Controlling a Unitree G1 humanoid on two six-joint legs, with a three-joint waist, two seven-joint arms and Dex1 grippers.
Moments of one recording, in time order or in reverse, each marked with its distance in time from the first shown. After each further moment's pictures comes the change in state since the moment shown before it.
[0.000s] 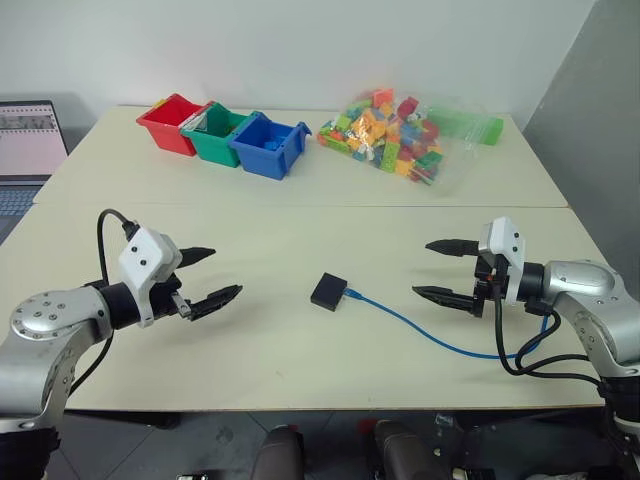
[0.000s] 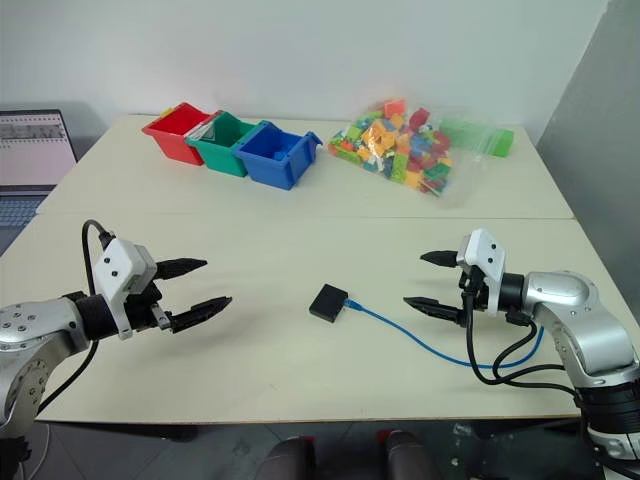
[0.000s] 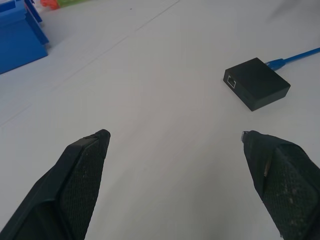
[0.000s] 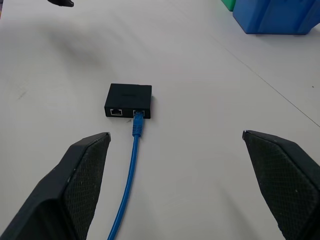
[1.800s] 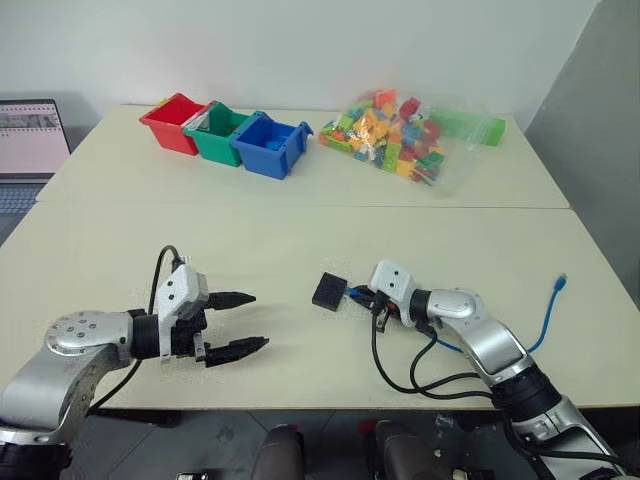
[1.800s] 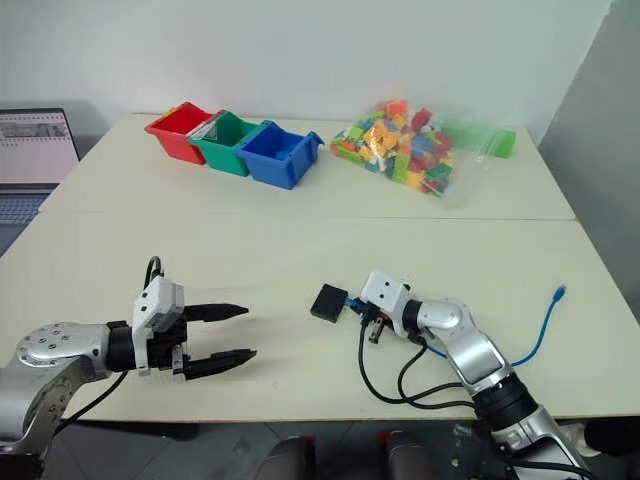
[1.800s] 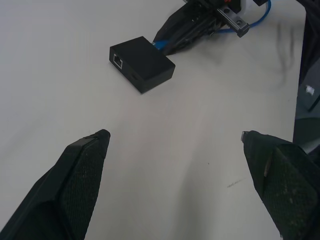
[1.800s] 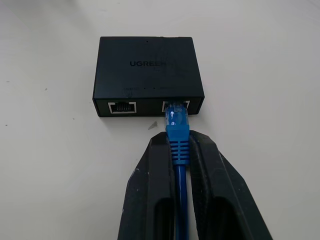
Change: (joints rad) left arm 0.061 -0.026 -0.106 -0.021 -0.116 0.098 -0.215; right arm -0.090 0.363 0.378 0.206 -0.445 -0.086 -0.283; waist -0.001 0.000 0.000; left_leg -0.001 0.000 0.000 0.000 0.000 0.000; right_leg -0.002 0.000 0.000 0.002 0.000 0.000
